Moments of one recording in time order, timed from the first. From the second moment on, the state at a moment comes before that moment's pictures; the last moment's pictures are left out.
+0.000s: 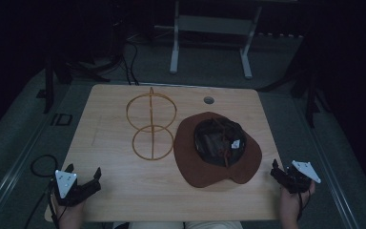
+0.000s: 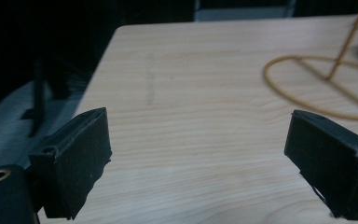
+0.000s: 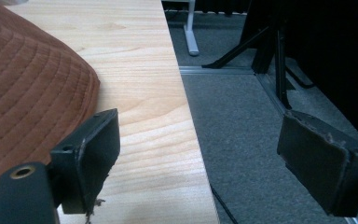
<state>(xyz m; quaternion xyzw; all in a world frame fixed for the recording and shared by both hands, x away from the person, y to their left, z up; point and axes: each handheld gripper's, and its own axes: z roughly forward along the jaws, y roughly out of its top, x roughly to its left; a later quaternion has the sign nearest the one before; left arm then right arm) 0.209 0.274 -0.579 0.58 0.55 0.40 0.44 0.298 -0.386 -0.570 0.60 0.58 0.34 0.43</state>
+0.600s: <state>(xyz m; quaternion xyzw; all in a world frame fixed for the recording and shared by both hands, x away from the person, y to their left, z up) 0.210 0.266 -0.580 0.61 0.52 0.39 0.45 0.306 -0.377 -0.526 0.59 0.63 0.37 0.34</state>
